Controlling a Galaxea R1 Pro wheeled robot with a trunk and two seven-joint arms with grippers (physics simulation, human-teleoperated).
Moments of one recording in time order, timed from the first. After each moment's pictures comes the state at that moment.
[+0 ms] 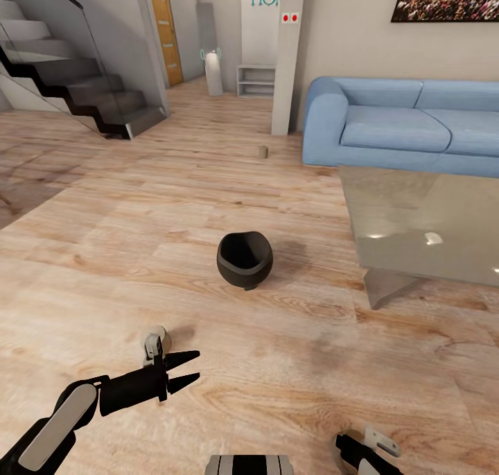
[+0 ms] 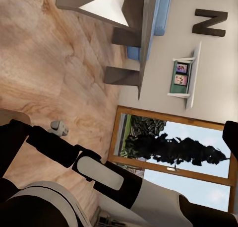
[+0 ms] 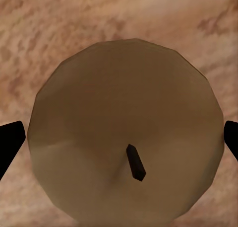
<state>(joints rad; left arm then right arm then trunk) -0.29 0.34 -0.21 -1.24 1.34 1.00 -0.55 -0.48 -0.06 0.23 -0.20 -0.71 -0.04 -0.17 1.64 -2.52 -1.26</state>
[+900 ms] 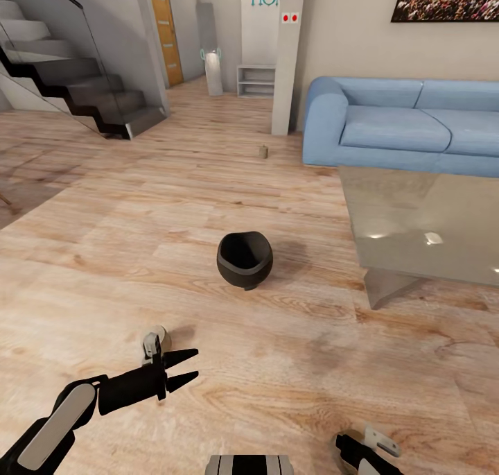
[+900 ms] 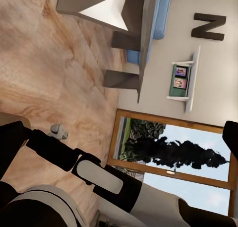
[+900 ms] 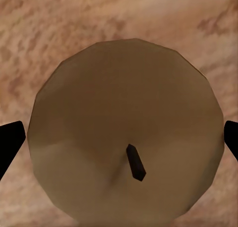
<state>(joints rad) -0.29 0.34 -0.19 -1.24 1.34 1.00 -0.55 -0.48 -0.06 0.23 -0.20 -0.71 -0.04 -0.17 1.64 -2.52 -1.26</state>
